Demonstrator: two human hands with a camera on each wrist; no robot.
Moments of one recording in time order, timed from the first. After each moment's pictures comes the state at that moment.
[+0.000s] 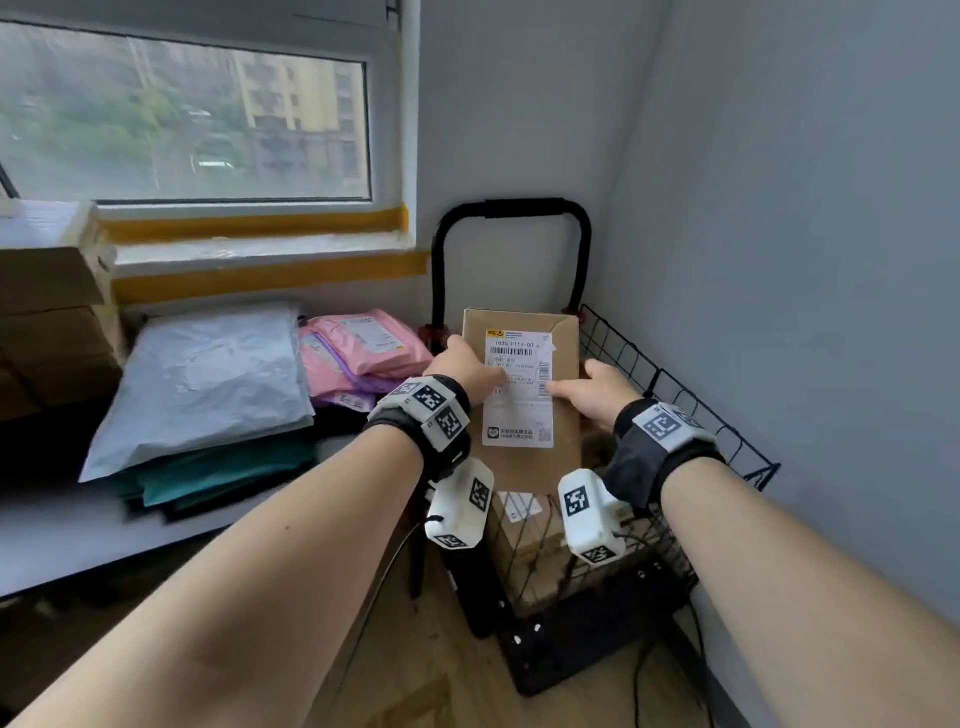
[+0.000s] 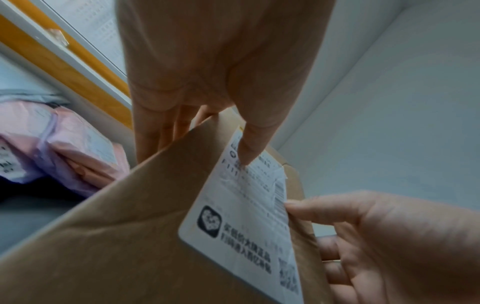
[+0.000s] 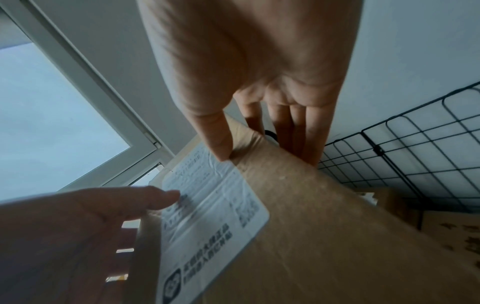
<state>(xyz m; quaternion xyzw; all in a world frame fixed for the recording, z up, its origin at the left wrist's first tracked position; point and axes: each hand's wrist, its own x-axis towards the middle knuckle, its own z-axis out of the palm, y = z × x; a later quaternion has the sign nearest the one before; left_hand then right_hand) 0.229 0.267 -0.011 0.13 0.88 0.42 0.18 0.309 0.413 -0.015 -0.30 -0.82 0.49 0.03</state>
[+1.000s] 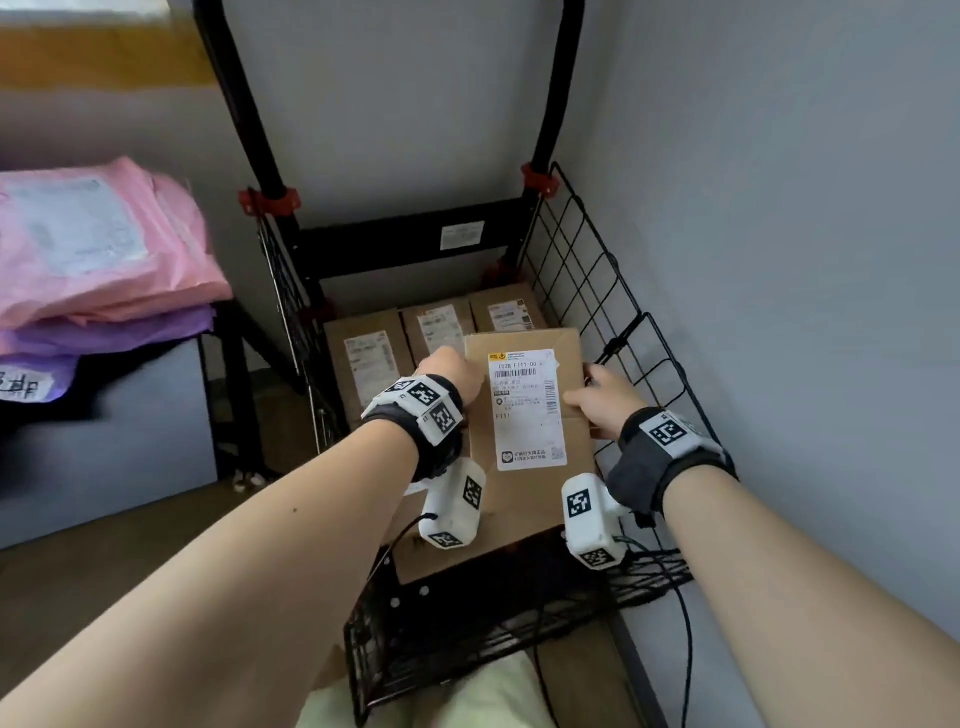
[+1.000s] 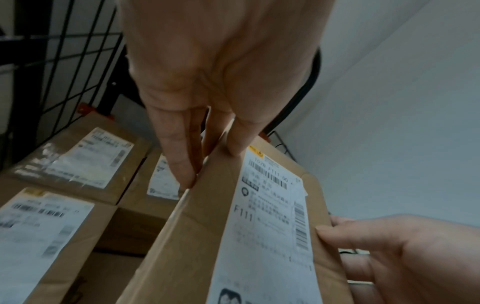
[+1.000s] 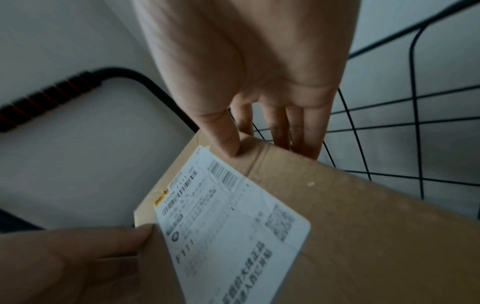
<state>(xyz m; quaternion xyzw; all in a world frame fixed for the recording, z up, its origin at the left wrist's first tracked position) 0.100 0.570 -0.215 -0.04 0.86 0.36 0.37 0.184 0.730 -0.207 -0.40 -0.77 0.46 -0.18</state>
